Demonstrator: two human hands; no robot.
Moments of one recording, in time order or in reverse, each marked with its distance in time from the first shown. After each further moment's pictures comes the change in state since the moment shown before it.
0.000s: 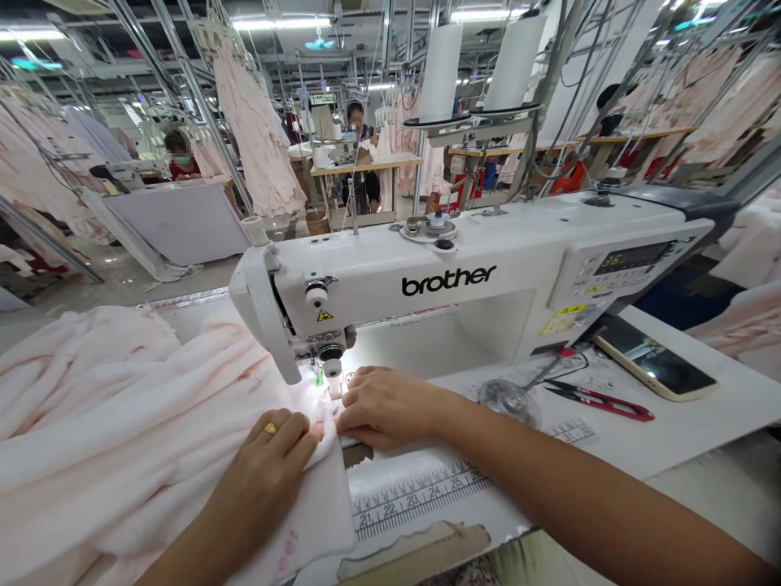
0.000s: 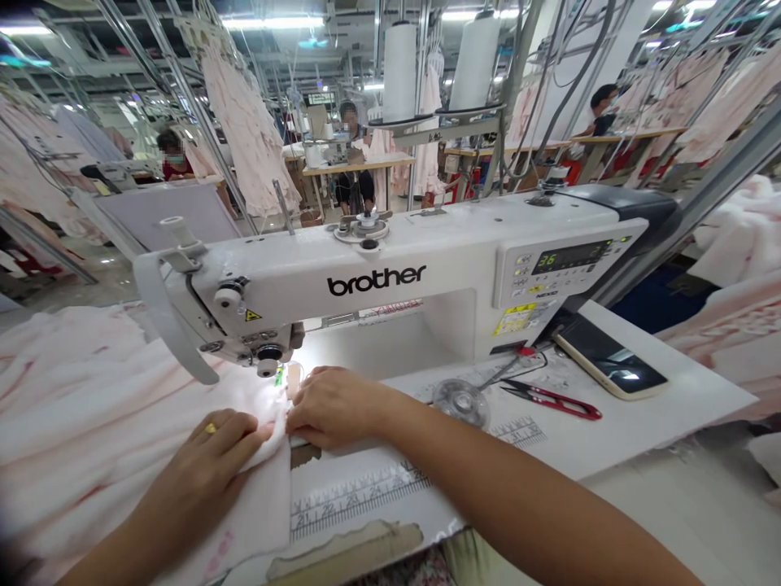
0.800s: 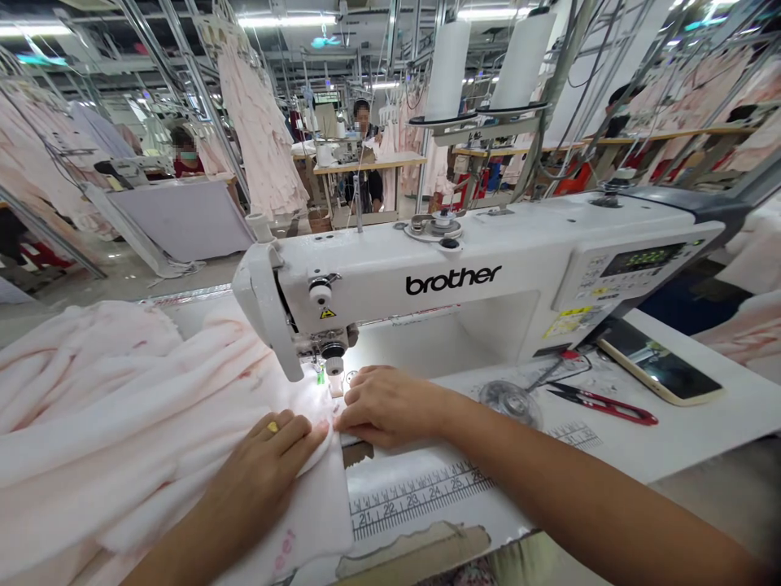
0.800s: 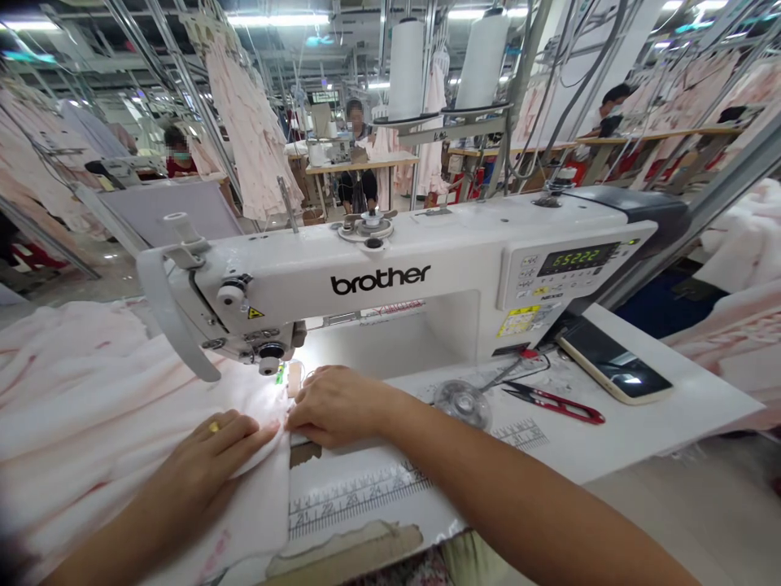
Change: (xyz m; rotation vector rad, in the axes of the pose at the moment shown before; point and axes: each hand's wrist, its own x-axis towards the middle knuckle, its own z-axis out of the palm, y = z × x) left_hand -0.013 -0.006 0.003 -0.125 -0.125 -0.059; right_hand -0.001 0.000 -0.001 0.009 -0.014 0.007
